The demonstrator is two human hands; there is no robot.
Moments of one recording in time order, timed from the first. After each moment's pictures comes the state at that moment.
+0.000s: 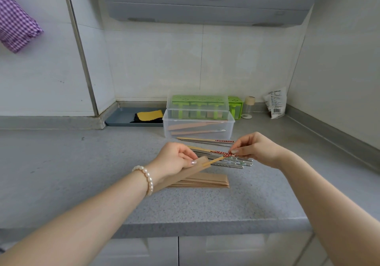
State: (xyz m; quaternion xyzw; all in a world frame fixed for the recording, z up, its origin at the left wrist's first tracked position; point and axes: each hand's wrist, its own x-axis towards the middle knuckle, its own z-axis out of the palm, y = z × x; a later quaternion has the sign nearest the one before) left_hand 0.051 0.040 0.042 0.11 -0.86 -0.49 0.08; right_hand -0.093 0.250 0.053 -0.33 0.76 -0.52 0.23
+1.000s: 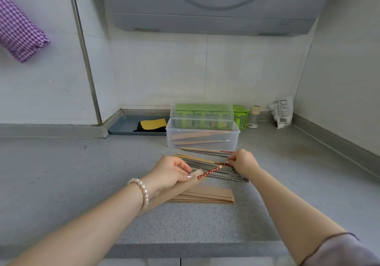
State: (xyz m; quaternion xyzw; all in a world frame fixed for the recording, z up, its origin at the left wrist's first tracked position) left_hand 0.047 0.020 0.035 0.17 -0.86 -0.48 0.06; right_hand -0.155 0.186 -0.010 -0.20 0.95 -0.25 0.01
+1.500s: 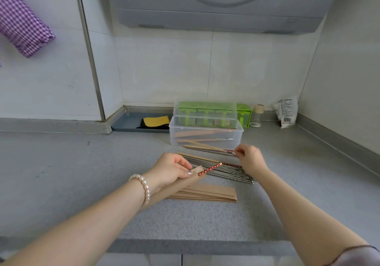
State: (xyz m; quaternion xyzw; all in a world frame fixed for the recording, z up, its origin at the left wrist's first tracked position) left_hand 0.046 0.013 0.031 0.17 -0.85 -0.49 0.06; right_hand -0.148 0.196 -0.006 -0.24 0.91 -0.33 -0.08
